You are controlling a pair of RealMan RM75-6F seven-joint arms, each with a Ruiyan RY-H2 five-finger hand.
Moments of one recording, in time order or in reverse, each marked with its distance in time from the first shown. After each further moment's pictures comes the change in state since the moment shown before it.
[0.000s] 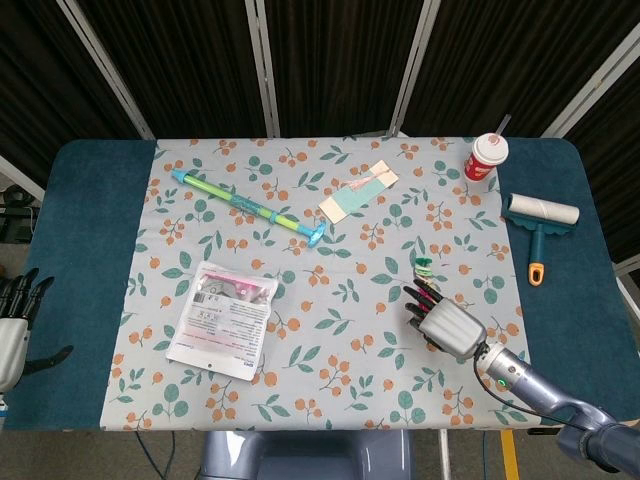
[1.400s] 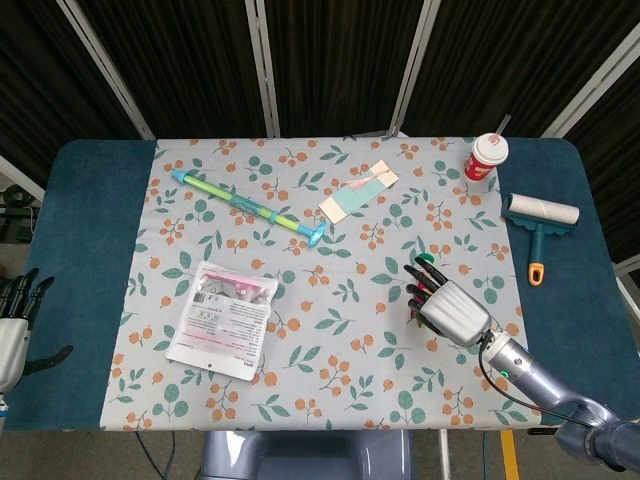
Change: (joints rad) left arm 0.000 0.000 0.000 -0.001 -0.001 0.000 0.003; right arm 0.015 0.099 0.073 -0.170 0.044 0.058 -0.060
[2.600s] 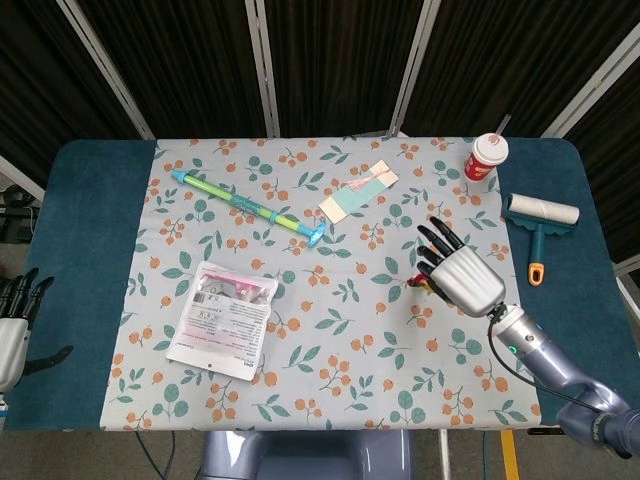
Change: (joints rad) left arm 0.000 0.000 0.000 -0.001 -0.001 0.000 0.004; right arm 0.033 0.114 0.118 -0.129 0.094 -0.025 -0.071
